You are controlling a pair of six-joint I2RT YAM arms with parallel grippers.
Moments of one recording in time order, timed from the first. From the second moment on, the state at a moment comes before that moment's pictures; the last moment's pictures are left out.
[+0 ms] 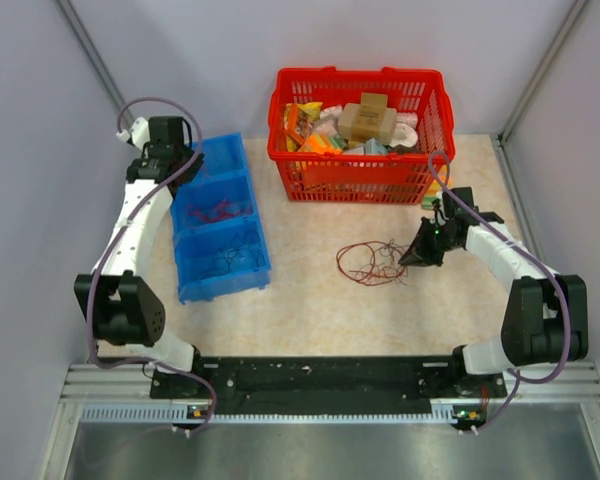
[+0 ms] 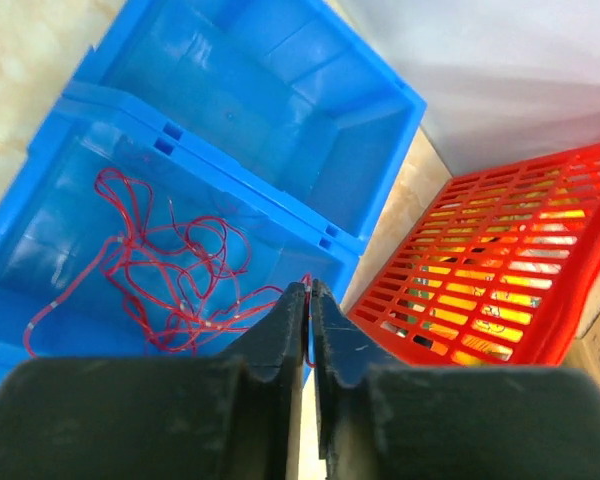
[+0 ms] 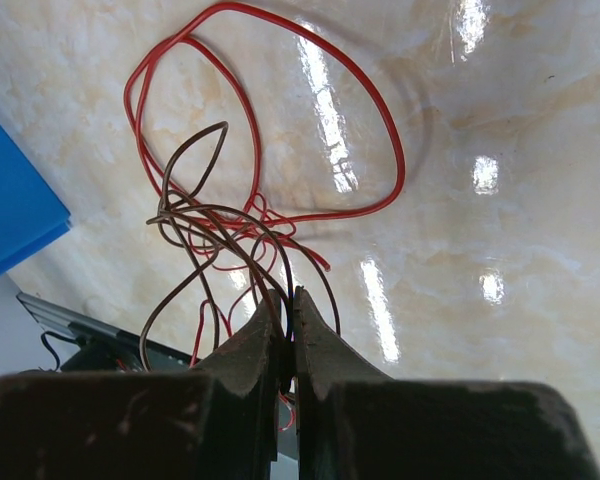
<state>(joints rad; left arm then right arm) -0.06 1.54 1.53 -0.60 -0.27 -0.92 0.08 1.43 0.92 -0.66 -0.41 0.52</state>
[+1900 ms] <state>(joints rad) -0.68 1.83 1.74 -0.66 0.50 -0.34 0.15 1.34 1.03 -0.43 -0.98 0.58</state>
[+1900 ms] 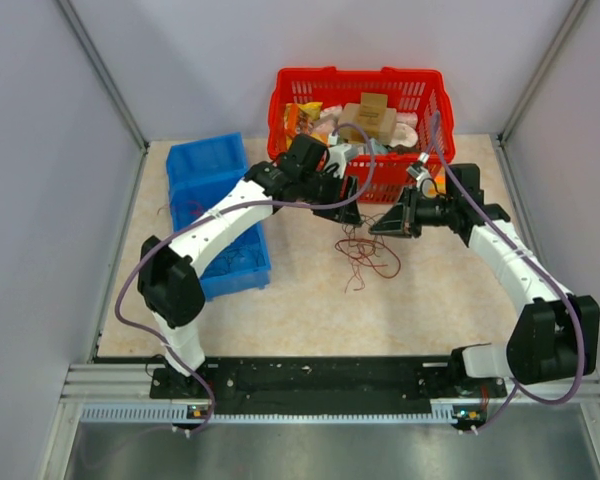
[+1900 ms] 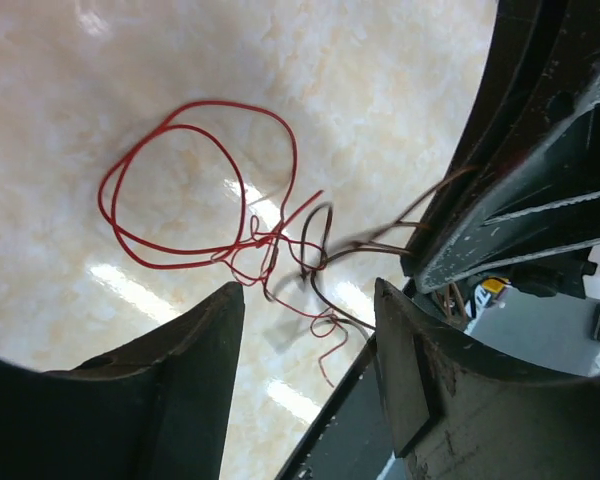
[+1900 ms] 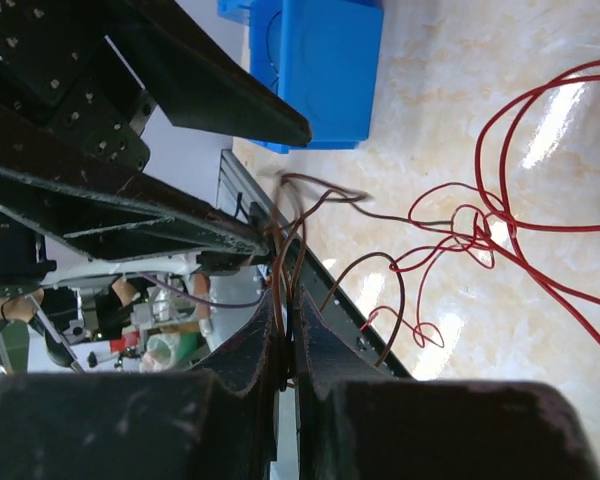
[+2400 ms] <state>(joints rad) -0.69 1.85 1.81 -0.66 0.47 -0.27 0.15 1.31 1.00 -0.38 -0.96 0.61</state>
